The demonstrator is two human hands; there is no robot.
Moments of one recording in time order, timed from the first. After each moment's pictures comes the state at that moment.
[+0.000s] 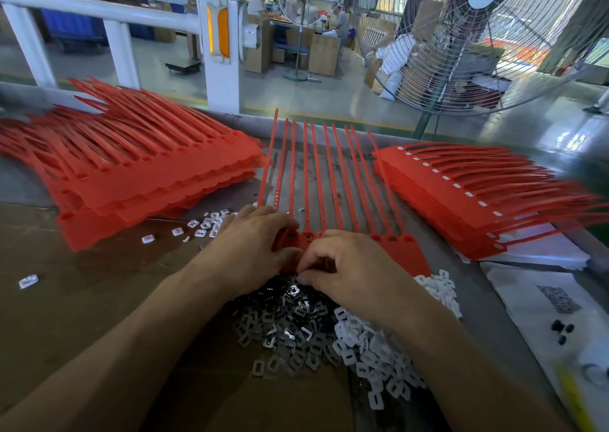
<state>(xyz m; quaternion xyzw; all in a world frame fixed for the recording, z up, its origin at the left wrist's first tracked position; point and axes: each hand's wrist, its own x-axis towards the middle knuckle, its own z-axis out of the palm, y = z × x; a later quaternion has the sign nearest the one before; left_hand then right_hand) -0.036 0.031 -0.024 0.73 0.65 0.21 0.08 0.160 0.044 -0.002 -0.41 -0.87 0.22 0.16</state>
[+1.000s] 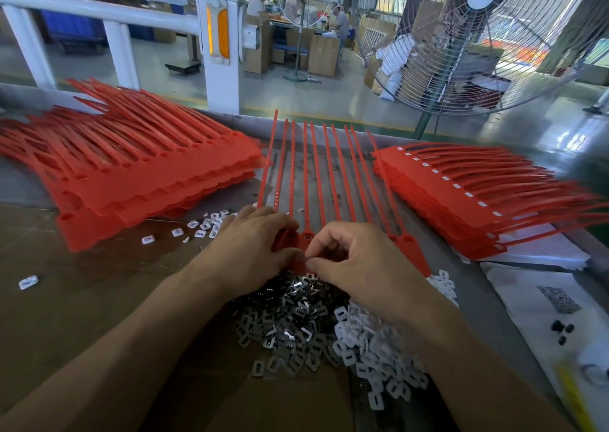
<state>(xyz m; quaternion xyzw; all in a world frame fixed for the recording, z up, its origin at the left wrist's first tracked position) -0.036 0.030 -0.023 0.73 0.65 0.21 0.09 0.168 0.039 0.007 -0.45 -0.79 0.34 0.23</state>
